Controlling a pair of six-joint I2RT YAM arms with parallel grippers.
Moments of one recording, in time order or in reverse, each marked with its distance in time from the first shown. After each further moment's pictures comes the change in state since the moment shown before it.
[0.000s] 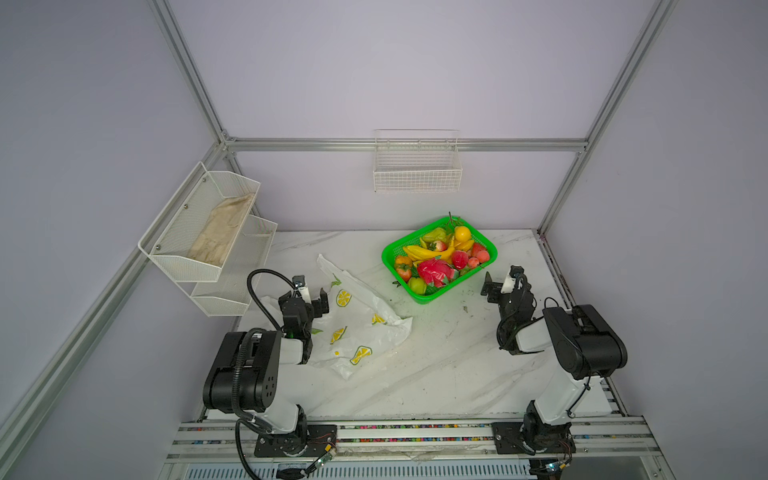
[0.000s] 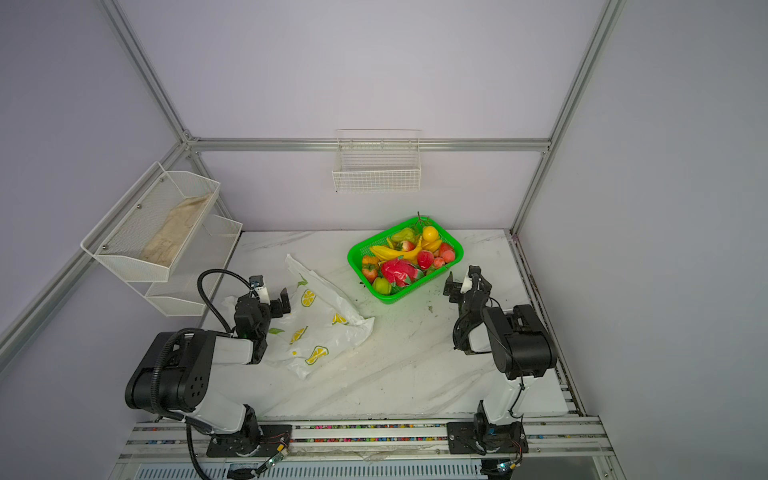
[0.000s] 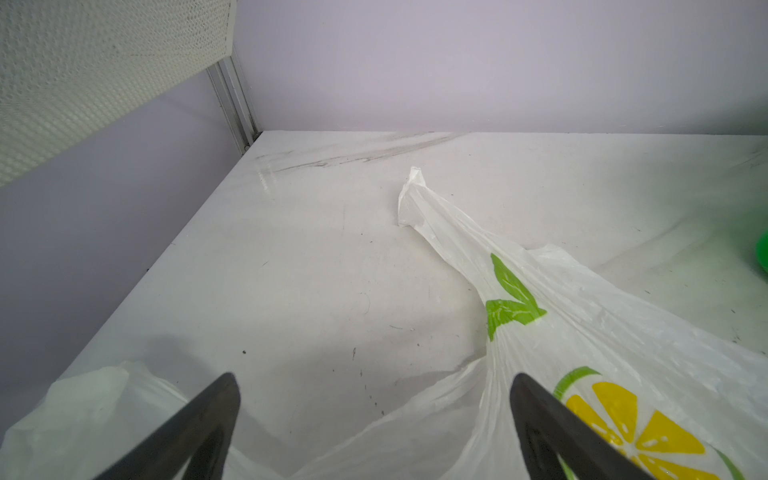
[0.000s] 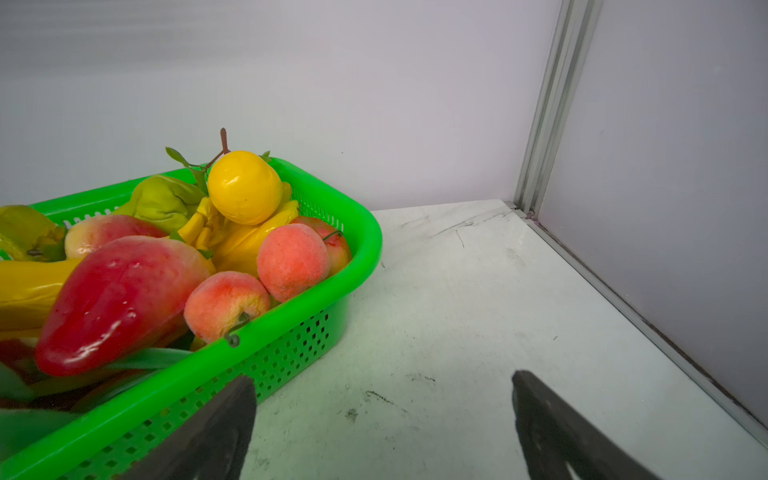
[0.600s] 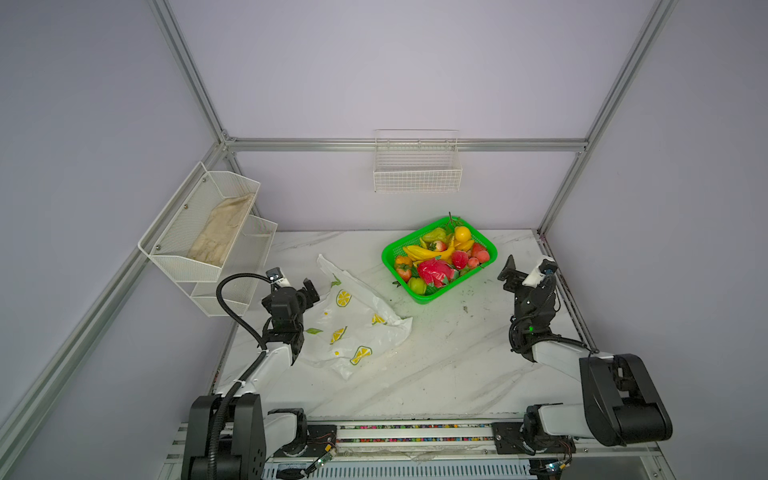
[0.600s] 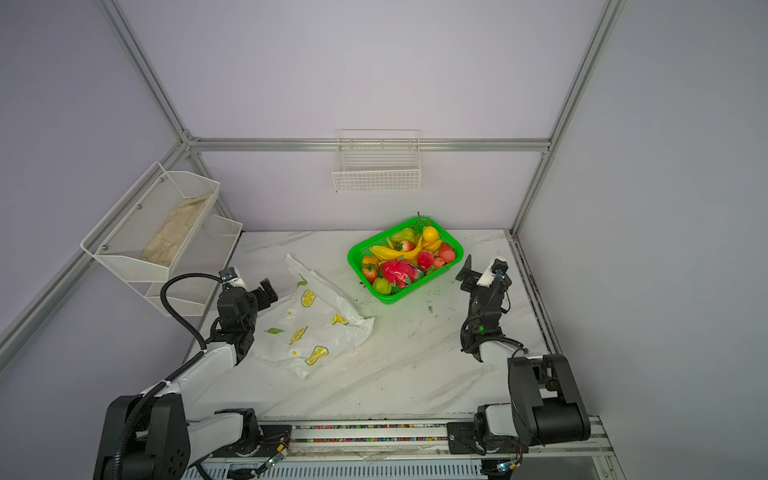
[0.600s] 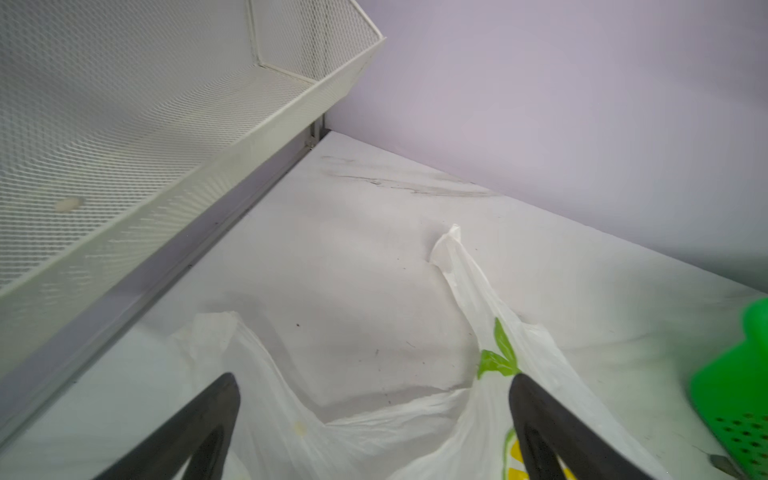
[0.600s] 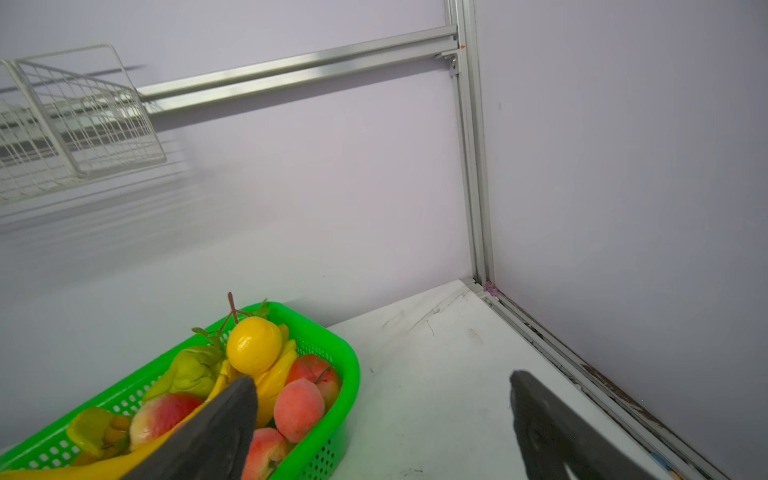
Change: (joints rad) left arm 0.006 -0.403 0.138 -0.608 -0.080 -0.329; right arm 0.000 -0.447 -0.016 -0.223 0.099 0.177
